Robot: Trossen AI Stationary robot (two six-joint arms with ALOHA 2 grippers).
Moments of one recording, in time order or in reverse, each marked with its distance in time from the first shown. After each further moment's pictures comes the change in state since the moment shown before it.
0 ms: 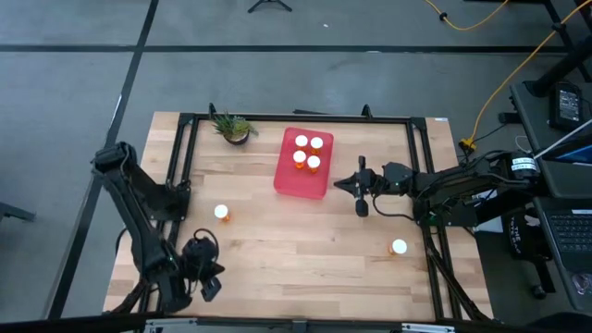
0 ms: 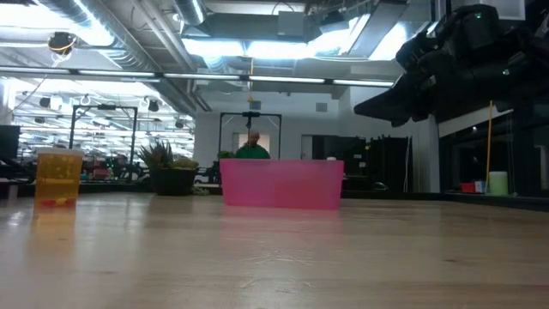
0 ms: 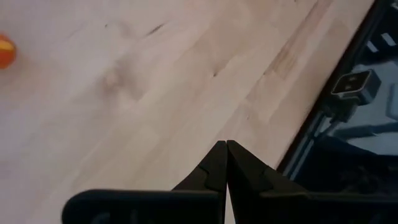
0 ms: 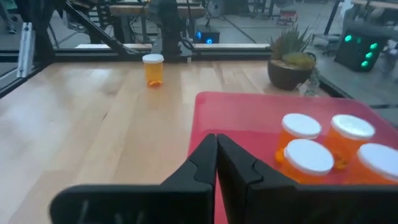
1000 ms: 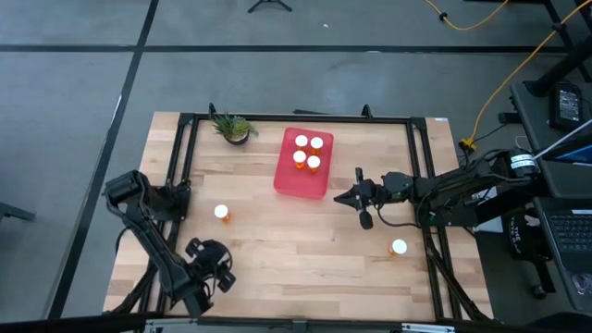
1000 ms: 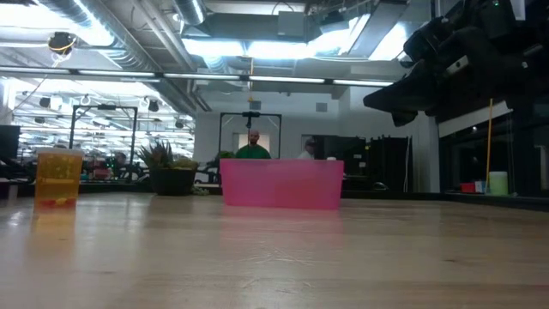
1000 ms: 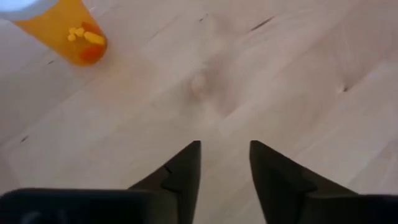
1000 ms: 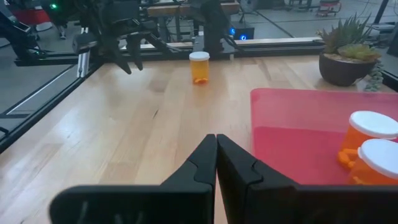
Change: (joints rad) left arm 0.030 0.322 0.021 -0.173 -0.018 -0.210; right arm 0.138 0.000 0.000 -0.009 -0.006 0.078
